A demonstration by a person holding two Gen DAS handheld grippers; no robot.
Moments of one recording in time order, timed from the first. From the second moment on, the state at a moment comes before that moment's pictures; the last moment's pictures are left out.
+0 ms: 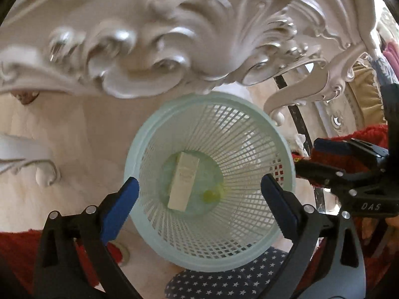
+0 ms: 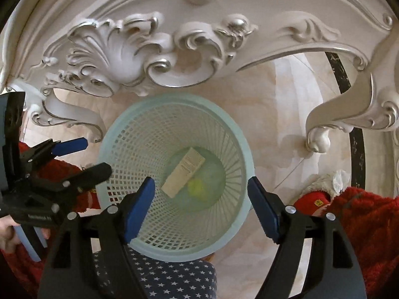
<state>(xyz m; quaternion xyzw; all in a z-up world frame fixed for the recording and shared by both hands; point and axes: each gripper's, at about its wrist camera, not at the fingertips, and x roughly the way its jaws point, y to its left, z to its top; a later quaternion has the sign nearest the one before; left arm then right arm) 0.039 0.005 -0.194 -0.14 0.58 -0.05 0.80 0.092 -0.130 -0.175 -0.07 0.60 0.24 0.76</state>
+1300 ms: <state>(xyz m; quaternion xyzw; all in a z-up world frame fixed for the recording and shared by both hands) 0.117 0.157 0.034 -0.06 0.39 0.15 0.91 0.200 -0.002 0.025 -0.11 0.34 0.29 0.89</state>
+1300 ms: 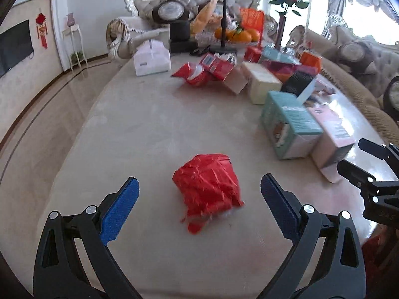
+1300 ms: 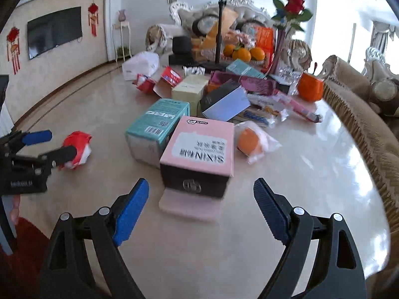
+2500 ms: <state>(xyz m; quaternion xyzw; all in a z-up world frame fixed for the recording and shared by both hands) 0.017 0.097 0.075 -0.07 0.30 0.03 0.95 0.119 -0.129 0.061 0.07 0.35 0.42 0.83</state>
